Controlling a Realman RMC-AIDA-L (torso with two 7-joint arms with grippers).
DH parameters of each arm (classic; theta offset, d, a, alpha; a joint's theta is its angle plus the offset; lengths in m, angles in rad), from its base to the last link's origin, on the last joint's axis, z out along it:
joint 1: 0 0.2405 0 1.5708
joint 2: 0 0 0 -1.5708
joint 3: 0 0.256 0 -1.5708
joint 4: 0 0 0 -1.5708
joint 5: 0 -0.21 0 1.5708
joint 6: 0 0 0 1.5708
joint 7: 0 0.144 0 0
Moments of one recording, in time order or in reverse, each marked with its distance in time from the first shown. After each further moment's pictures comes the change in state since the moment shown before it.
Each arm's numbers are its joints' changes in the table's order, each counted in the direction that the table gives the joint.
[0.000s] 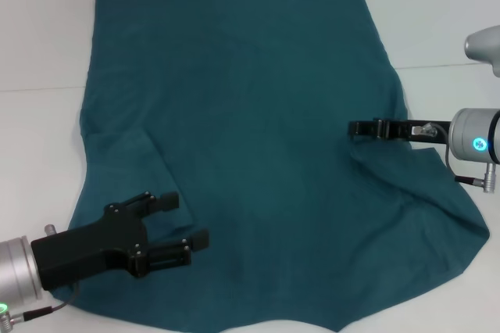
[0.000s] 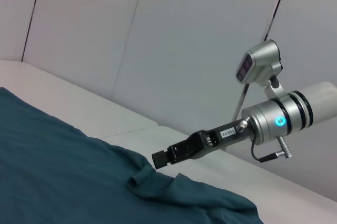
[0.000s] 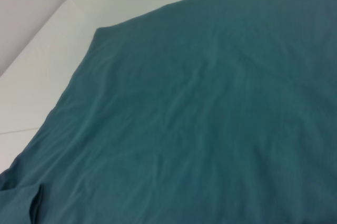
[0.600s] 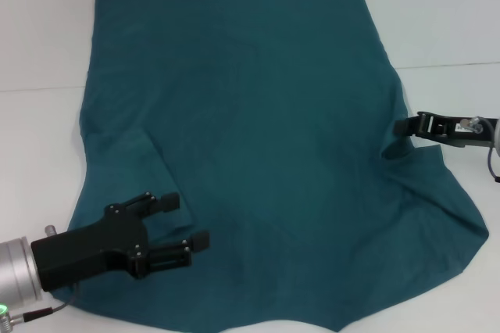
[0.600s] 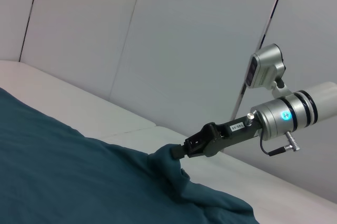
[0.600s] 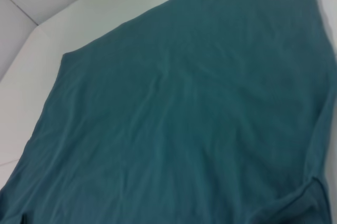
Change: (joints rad) left arm 0.001 0.000 0.000 0.000 0.000 0.007 -0.001; right arm -0.043 0.069 0.051 0.000 0.005 -0.073 0.128
